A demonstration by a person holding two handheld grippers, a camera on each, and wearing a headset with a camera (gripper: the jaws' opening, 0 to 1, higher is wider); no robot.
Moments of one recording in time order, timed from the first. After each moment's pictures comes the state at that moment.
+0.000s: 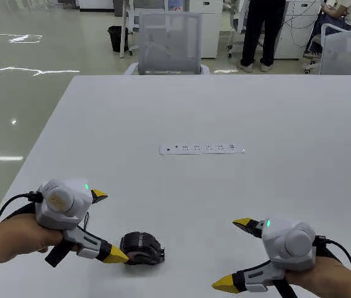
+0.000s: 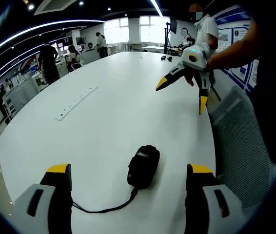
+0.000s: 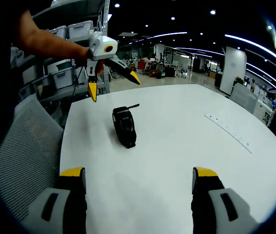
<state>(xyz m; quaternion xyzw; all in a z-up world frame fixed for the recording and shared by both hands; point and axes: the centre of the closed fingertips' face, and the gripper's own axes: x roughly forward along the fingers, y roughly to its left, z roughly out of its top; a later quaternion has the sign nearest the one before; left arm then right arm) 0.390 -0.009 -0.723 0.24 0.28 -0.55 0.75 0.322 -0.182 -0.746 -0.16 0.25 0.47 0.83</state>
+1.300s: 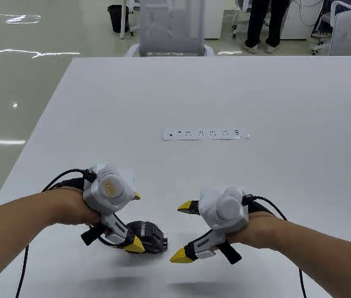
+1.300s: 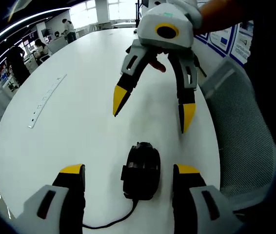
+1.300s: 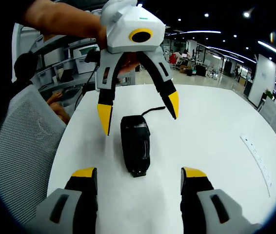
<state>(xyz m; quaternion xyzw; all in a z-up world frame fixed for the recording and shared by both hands) 0.385 -0.046 -0.770 0.34 0.33 -0.60 0.64 0.359 -0.089 -0.779 -0.22 0.27 0.58 0.74</state>
